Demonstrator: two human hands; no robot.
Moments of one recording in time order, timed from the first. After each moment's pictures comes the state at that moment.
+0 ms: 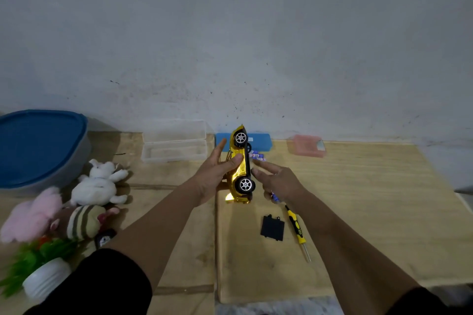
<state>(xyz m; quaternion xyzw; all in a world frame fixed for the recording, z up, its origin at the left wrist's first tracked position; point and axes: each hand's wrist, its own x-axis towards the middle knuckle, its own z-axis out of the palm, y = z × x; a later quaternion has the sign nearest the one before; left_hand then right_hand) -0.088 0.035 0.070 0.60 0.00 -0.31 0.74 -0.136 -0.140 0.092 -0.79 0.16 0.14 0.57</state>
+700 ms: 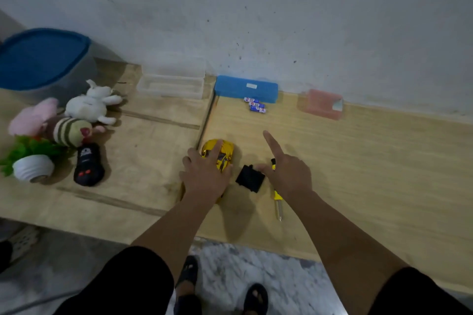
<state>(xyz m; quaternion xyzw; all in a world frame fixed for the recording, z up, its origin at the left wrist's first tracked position) -0.195 -0.055 -0.026 0.97 0.16 -0.10 0.13 -0.181 -0.229 0.003 -0.98 -0.03 0.11 0.16</state>
